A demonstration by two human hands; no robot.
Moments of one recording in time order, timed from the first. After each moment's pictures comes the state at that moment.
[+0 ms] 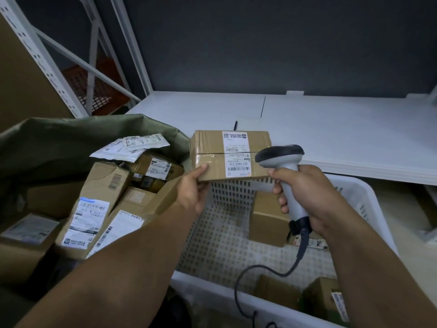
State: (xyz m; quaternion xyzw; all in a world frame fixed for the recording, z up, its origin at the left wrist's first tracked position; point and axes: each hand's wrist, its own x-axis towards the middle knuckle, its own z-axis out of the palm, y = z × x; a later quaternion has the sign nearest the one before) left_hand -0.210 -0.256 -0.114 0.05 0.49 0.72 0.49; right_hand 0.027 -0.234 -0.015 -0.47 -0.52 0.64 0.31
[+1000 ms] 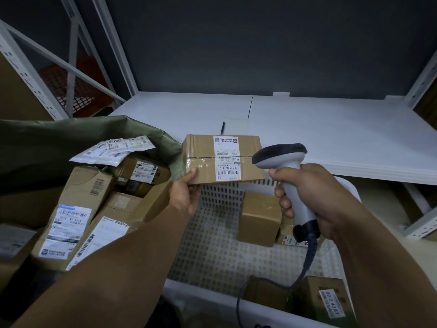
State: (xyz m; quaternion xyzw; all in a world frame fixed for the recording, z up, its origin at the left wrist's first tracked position) left_hand -0.205 -0.238 -0.128 0.01 0.44 0.75 0.50; right_hand 0.054 -0.233 0.004 -0.48 -0.52 0.64 0.30
